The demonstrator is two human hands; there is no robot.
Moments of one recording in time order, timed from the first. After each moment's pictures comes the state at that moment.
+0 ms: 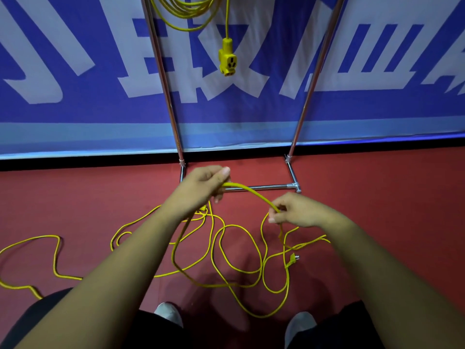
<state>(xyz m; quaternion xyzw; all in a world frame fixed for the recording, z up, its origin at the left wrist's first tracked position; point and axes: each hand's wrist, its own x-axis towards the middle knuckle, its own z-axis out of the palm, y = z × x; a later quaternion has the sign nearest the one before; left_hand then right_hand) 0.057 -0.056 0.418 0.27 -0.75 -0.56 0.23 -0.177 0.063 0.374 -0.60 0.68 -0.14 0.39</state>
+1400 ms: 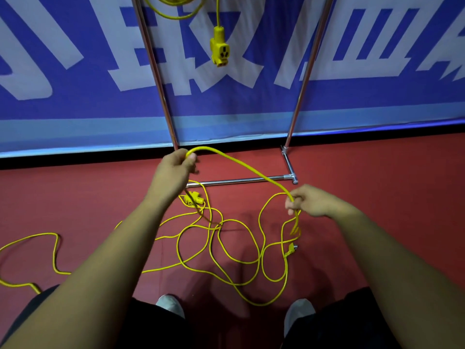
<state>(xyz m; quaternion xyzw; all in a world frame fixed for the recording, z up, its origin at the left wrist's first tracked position) 0.073 -0.081 0.409 0.46 -0.72 -0.44 0.29 -0.220 0.083 0.351 -0.52 0.76 -0.12 0.37</state>
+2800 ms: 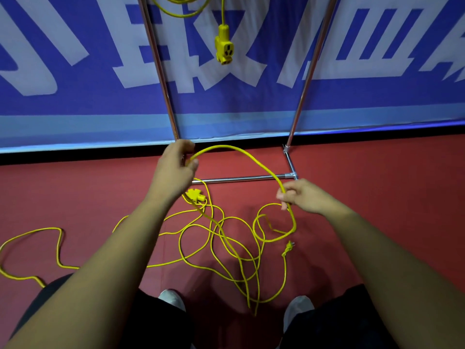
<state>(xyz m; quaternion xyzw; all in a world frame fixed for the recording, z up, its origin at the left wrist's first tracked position) 0.083 -0.080 0.410 0.45 -0.78 -0.32 0.31 -0.195 0.079 0.361 -0.52 0.73 -0.25 0.37</state>
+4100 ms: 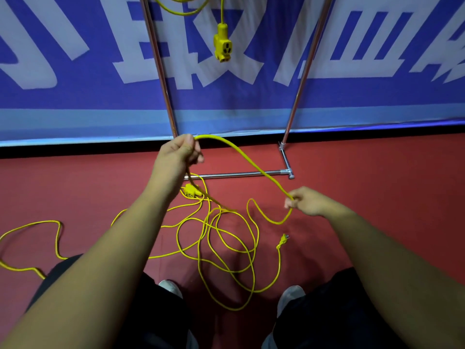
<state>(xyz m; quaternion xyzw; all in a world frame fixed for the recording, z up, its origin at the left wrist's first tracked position) 0.083 -0.059 0.423 0.33 -0.62 -0.60 0.39 -0.201 0.106 0.349 -0.50 0.78 -0.11 0.35</state>
